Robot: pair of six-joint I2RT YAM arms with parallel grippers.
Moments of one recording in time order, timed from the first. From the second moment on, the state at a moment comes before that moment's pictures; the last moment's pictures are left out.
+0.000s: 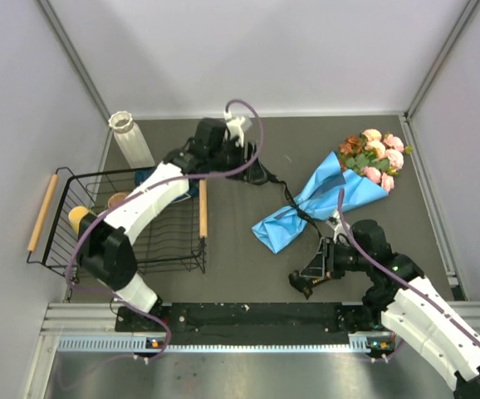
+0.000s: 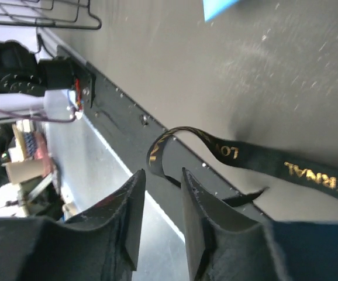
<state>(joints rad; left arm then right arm) -0.52 1.63 1.47 -0.43 0.40 -0.36 0.48 0.55 0.36 -0.56 -0.65 0.68</state>
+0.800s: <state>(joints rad) -0.75 1.66 1.22 -0.27 0.37 -0.47 0.29 1.34 0.81 -0.30 -0.31 0.41</state>
